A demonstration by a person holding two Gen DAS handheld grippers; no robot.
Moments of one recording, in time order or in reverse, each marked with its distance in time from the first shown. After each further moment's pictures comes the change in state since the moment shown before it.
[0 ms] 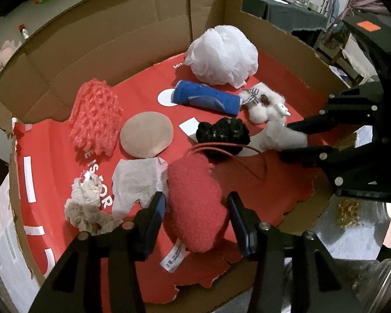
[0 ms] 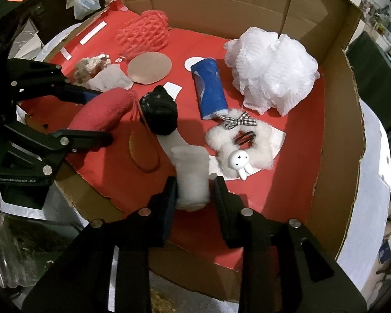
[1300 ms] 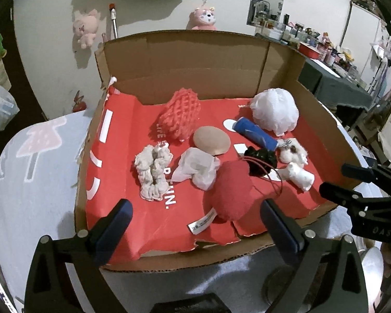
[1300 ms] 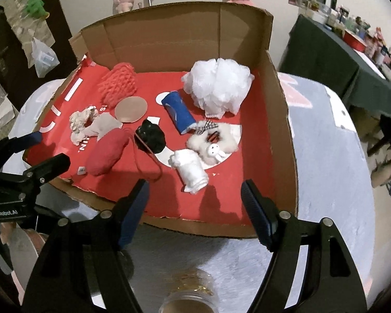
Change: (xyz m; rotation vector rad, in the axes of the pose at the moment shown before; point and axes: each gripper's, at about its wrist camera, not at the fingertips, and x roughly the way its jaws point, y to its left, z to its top) left arm -0.063 0.021 -0.057 -0.390 -0.235 0.150; right arm -0.060 0.011 -0.027 0.315 -0.174 -0.140
